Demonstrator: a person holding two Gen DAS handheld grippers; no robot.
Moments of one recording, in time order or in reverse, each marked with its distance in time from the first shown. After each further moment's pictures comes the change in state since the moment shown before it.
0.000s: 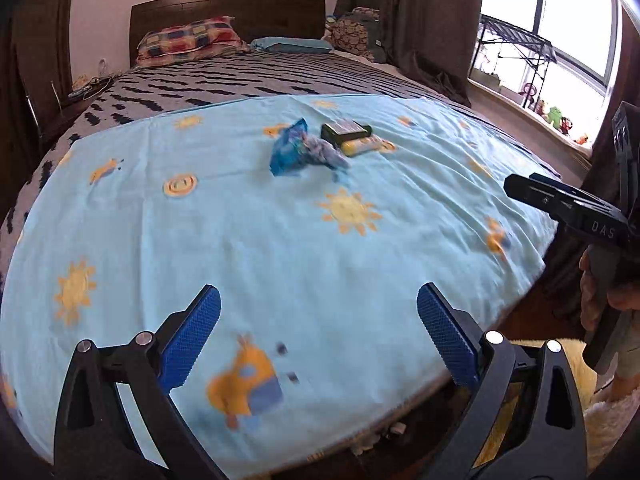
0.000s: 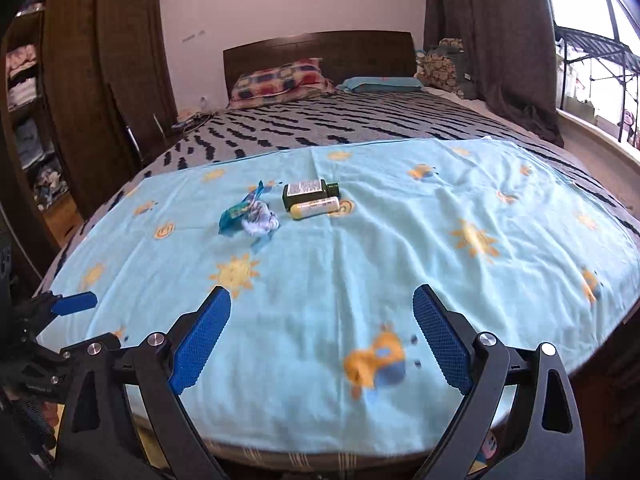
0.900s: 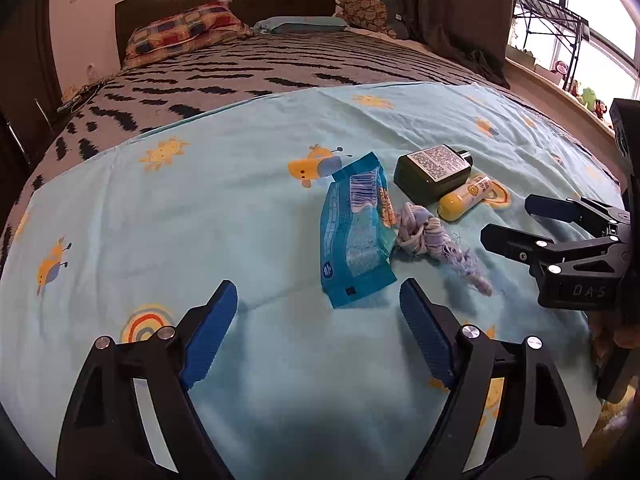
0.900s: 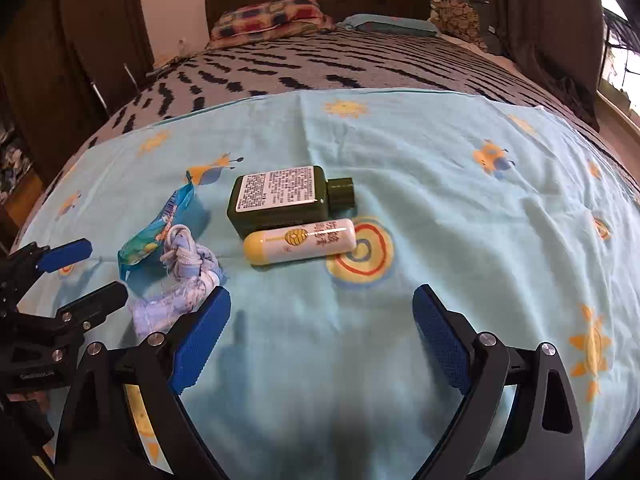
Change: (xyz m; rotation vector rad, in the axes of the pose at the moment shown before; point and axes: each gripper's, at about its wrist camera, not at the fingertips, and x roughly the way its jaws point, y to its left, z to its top) left arm 0.155 0.040 0.097 0.054 0.080 0.066; right arm 0.183 0.007 0.058 -0.038 0.223 -0.029
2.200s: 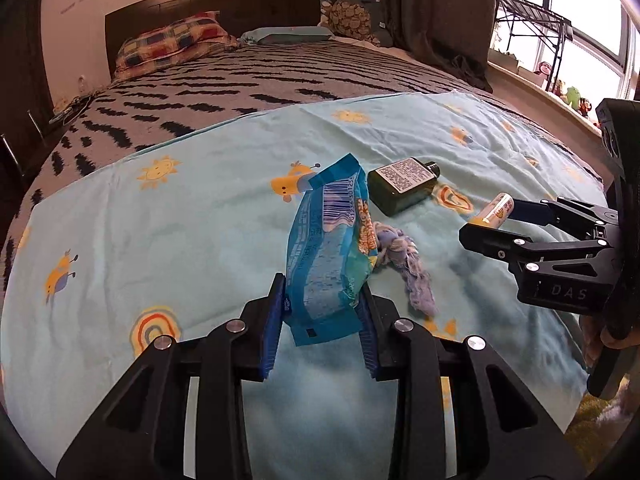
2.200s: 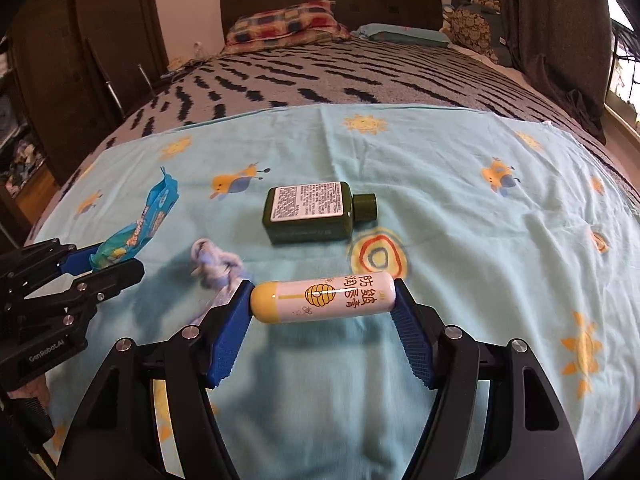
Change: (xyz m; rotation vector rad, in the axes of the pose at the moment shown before) left arm -0.036 -0.011 -0.001 0.033 -0.034 -0.036; right arm -0.037 0.009 -0.009 -0.020 -0.038 0.034
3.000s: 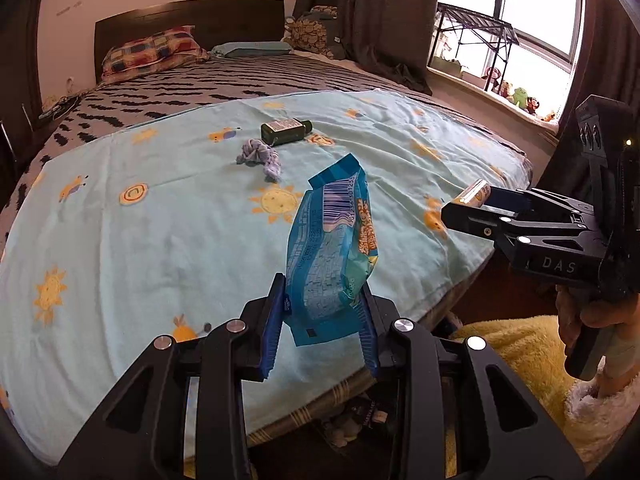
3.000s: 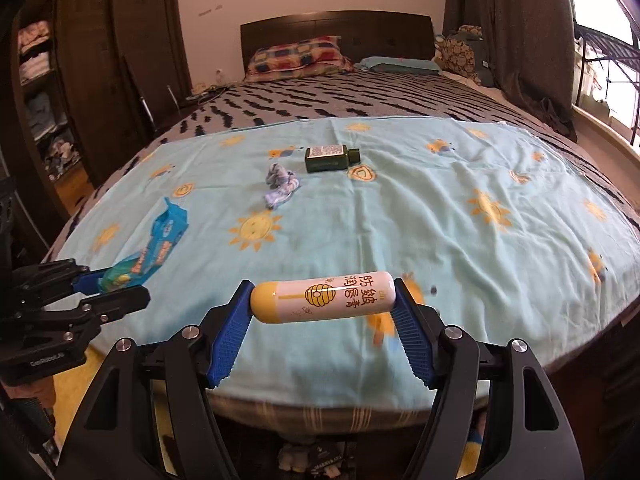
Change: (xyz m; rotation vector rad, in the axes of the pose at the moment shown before) left arm -0.139 -0.092 -0.131 0.010 -0.054 -0.130; right arm -0.163 0.005 -0.138 -0.011 -0.117 0.031
